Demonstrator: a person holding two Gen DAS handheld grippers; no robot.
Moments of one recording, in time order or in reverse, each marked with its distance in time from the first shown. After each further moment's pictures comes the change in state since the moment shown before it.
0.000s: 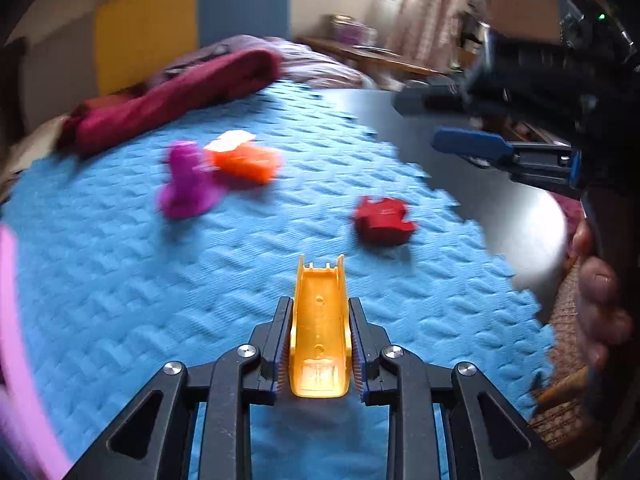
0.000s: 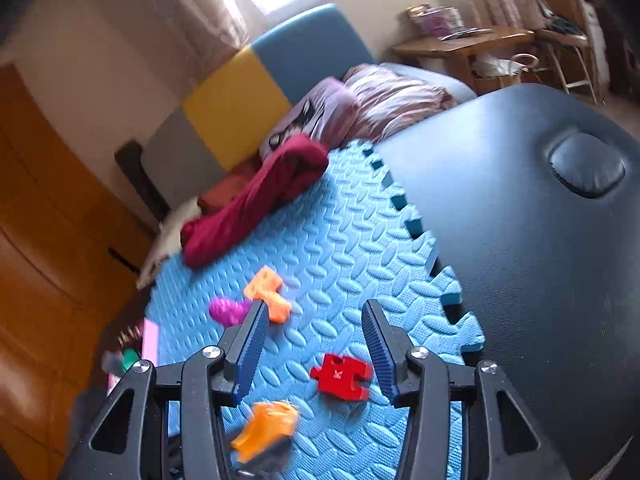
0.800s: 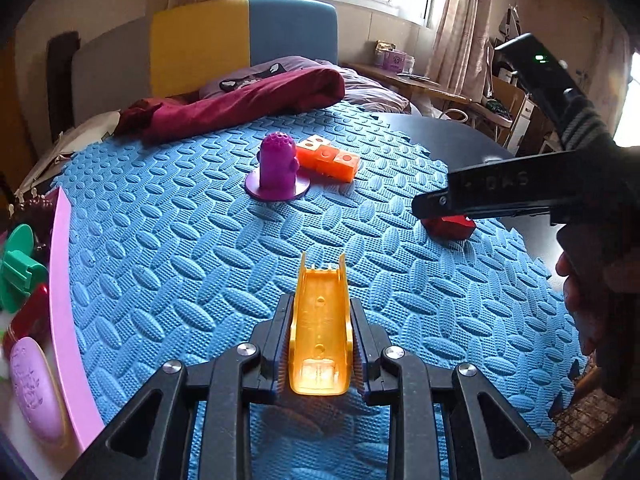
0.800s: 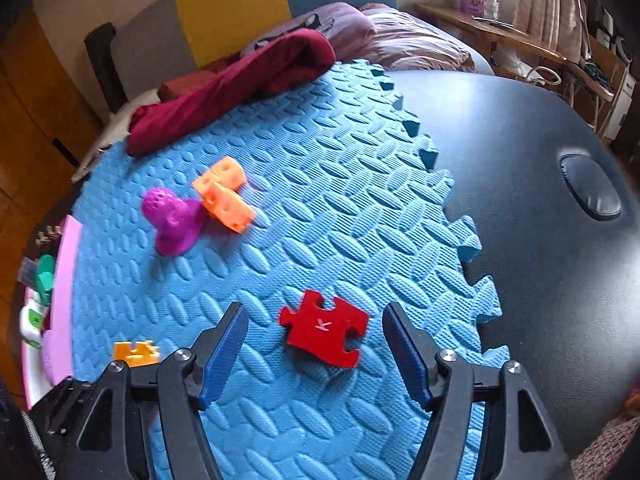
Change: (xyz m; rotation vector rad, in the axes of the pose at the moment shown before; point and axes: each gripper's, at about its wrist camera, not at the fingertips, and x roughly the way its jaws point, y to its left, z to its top) left arm -0.022 0.033 -0.031 -0.059 -0.103 0.092; right arm 0.065 0.022 -0.027 -0.205 0.263 -0.270
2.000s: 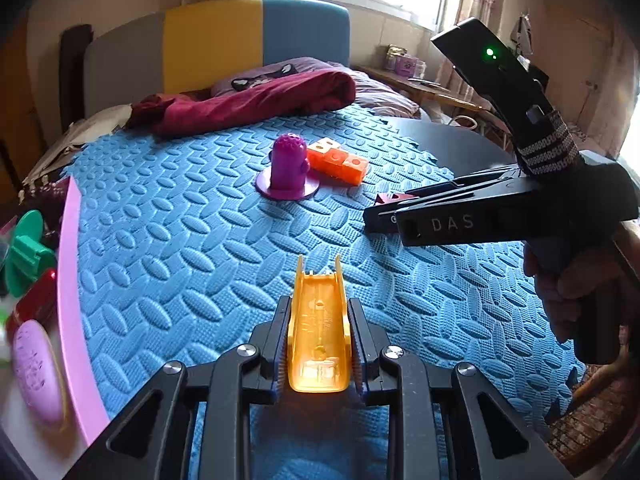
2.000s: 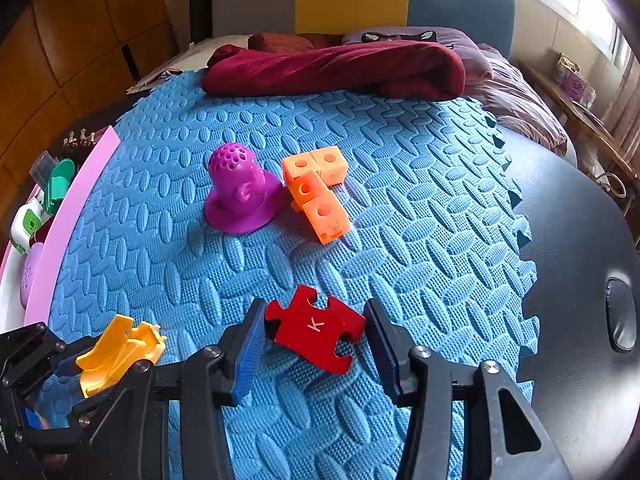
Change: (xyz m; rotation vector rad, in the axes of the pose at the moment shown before) left arm -0.002 -0.004 0.000 -0.055 0.003 0.019; right arm 0.024 0.051 0.013 -0.389 -0.014 0.074
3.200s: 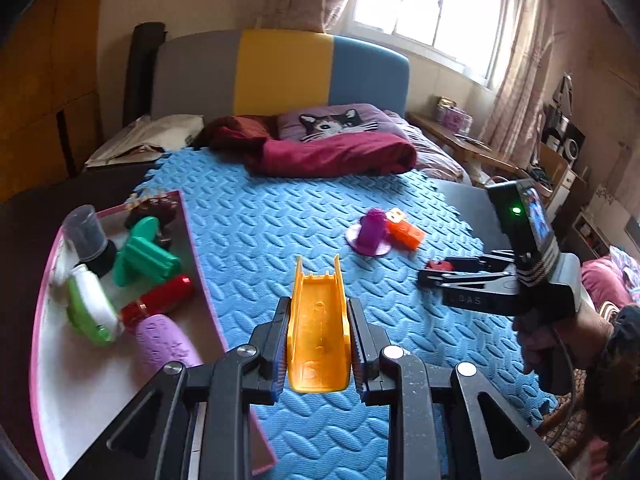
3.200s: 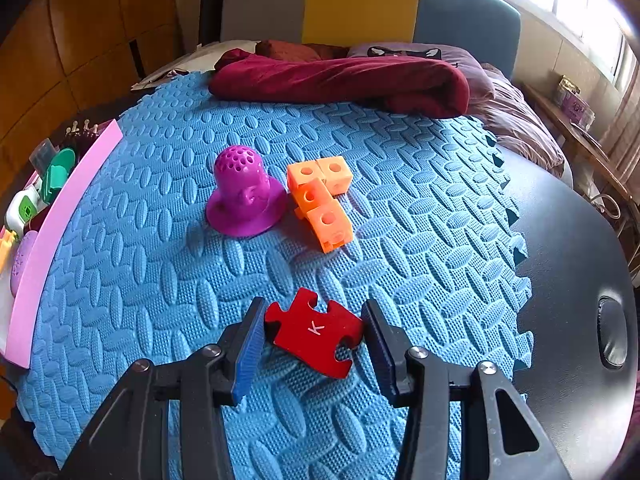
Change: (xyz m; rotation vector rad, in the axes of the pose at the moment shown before) left arm -0.087 0.063 0.007 -0.174 -0.123 0.103; right arm -0.001 0.005 -0.002 -0.056 -0.043 -0.031
